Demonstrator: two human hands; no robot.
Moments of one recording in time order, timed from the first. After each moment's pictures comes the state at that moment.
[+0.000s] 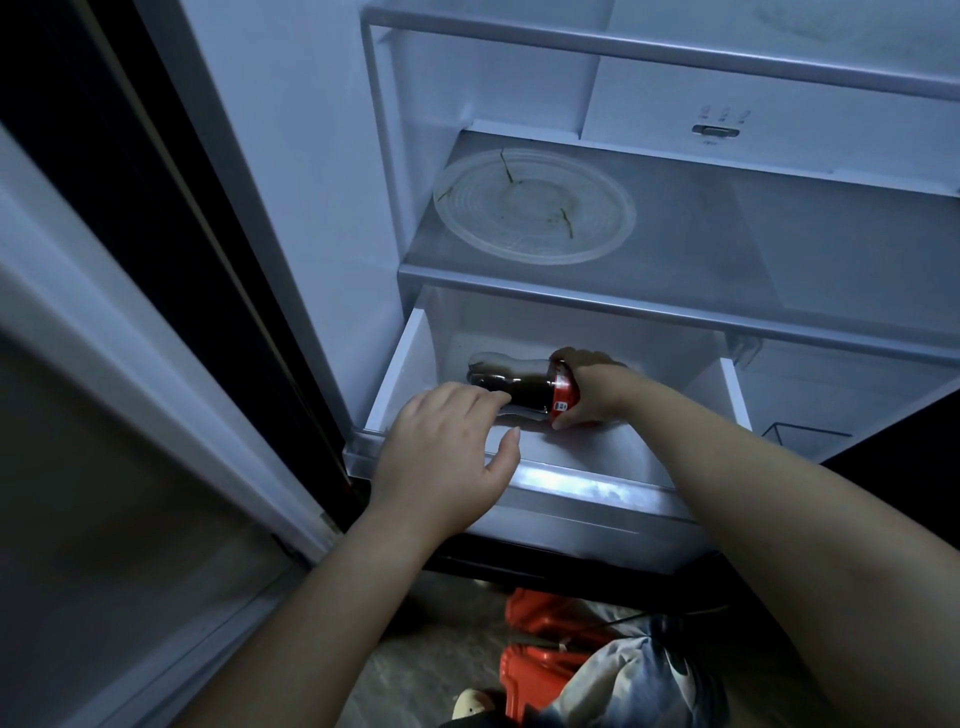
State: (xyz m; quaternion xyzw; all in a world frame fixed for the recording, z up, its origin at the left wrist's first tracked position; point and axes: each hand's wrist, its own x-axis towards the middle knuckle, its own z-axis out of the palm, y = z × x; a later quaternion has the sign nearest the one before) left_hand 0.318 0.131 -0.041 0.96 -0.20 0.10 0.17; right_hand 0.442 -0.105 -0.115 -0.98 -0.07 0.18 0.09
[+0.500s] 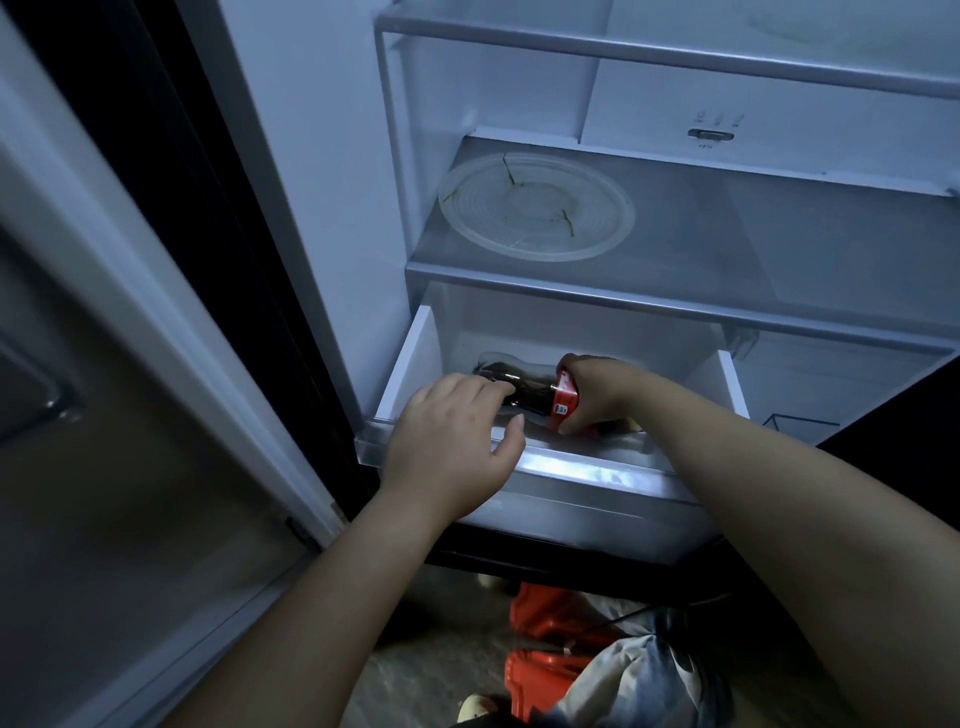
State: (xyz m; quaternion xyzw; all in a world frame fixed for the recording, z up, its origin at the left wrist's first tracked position) left_hand 0.319 0.132 -0.046 0.96 -0.21 0.11 0.17; right_hand 0.432 -0.098 -0.104 -0.97 -0.08 0.20 0.04
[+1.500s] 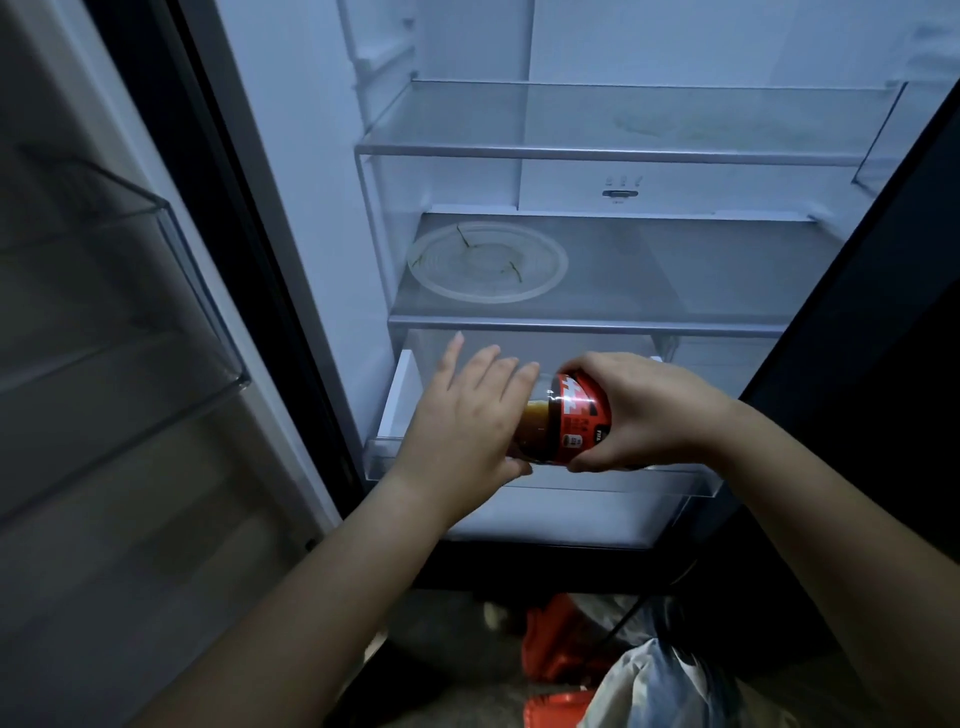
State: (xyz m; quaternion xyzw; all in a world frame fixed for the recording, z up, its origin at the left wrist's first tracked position) left_hand 0.289 0.130 0.022 0.90 -0.37 0.23 0.01; right_hand 0.266 -0.075 0.057 -0.99 -0.11 0.02 0.11
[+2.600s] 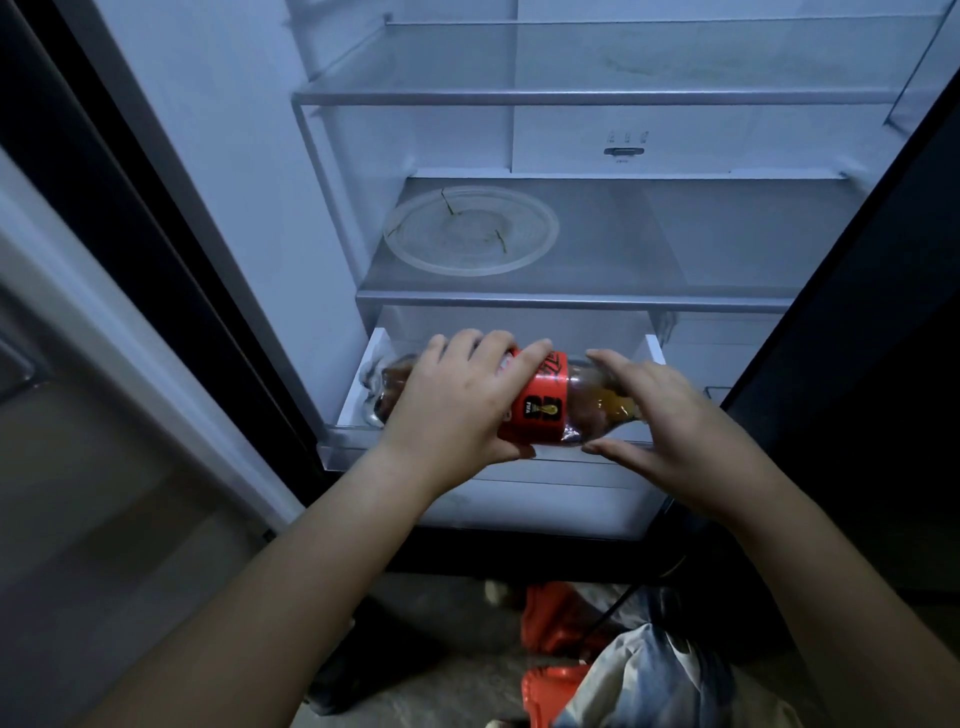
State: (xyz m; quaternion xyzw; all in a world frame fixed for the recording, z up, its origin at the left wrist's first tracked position) left_hand 0.305 0.094 0.018 0.91 -0.37 0.18 -0.01; right_hand 0.242 -0.127 -0.005 -0.96 -0.12 -0.10 0.22
